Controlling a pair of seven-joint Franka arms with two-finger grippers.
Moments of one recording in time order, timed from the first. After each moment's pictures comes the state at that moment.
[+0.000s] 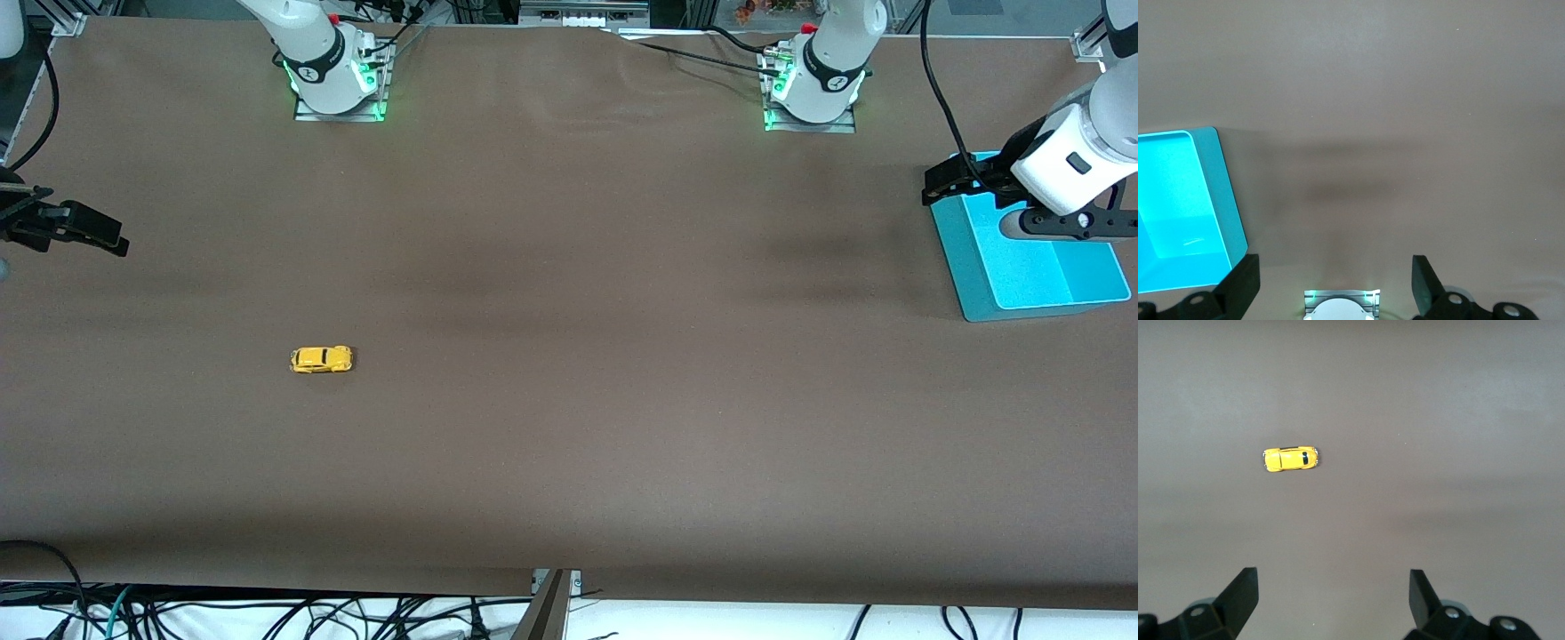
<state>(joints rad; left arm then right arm) 0.23 -0.02 -0.27 -1.68 -0.03 1.46 -0.03 0.02 0.12 -0.08 -1.51 -0.02 1.58 -0.03</state>
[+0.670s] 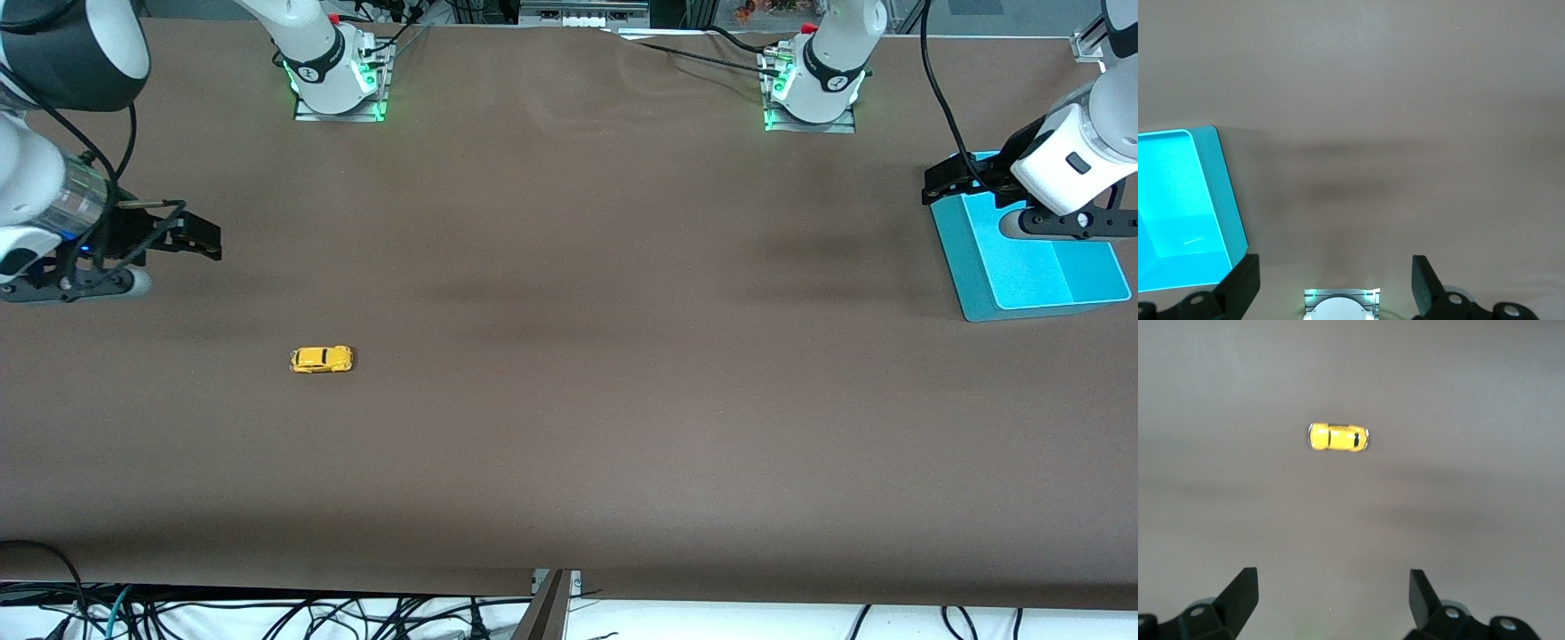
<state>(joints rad) 0.23 -0.02 -0.27 -1.68 -0.03 1.46 -0.03 0.16 0.19 -0.07 -1.51 -0.02 1.54 -0.02</state>
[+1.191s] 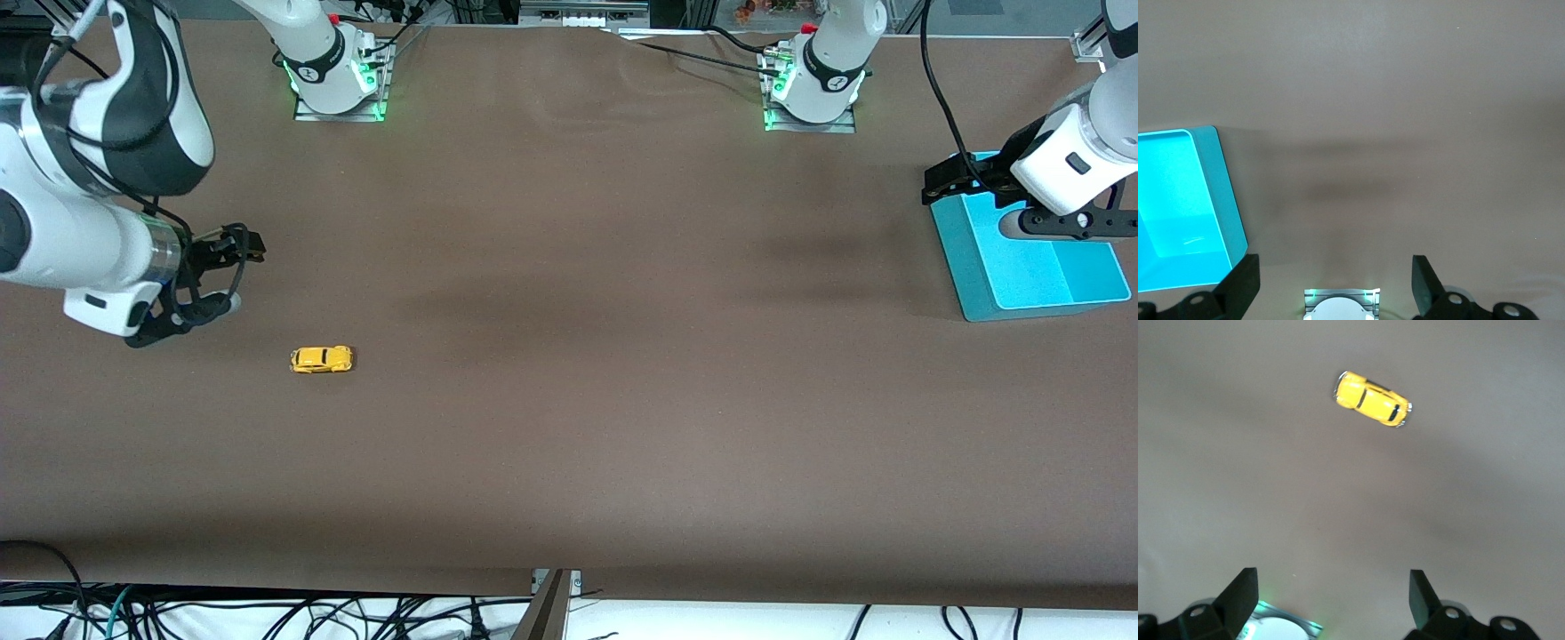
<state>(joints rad) 0.23 -0.02 -0.27 -1.68 -0.03 1.46 -0.03 0.17 0.32 -0.07 -1.53 -0.03 1.52 -0.42</state>
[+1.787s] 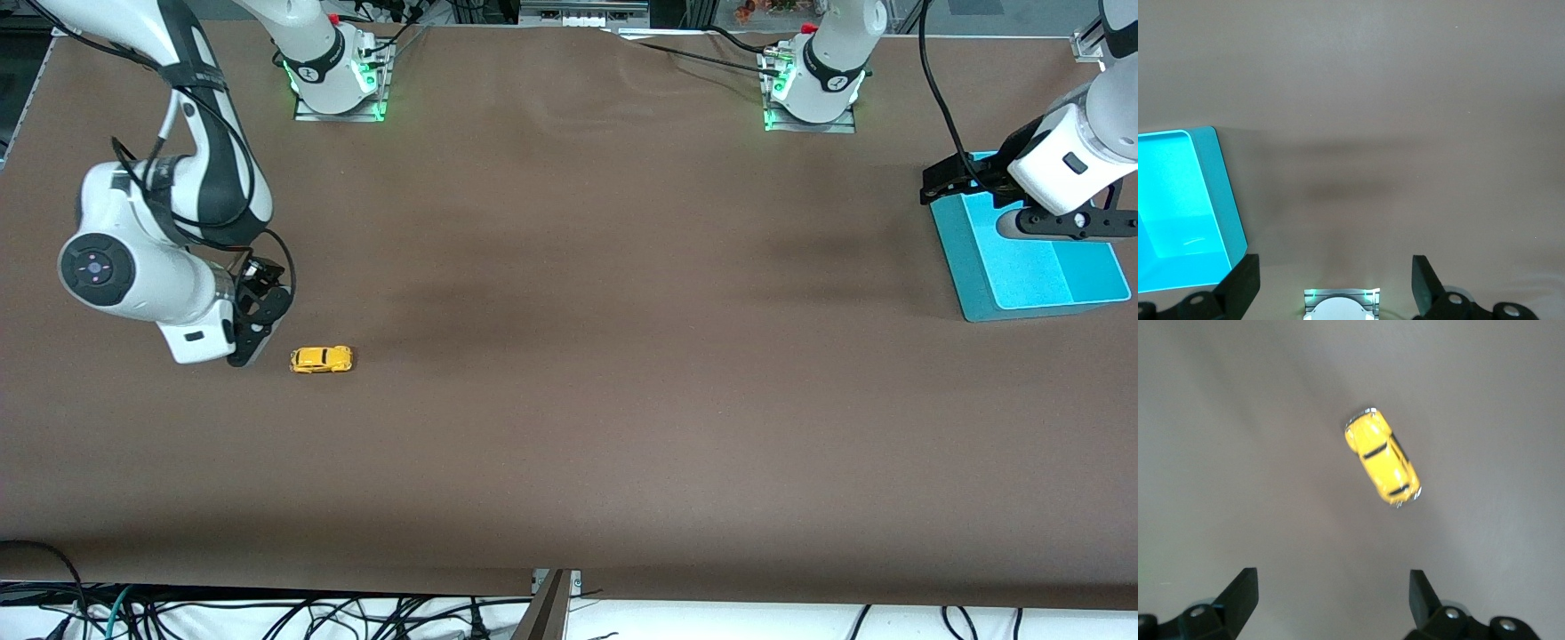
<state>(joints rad) 0.23 -0.02 -0.27 -1.68 -0.03 1.46 -0.04 0.17 0.35 -0.08 -1.84 -0.05 2.02 -1.02</state>
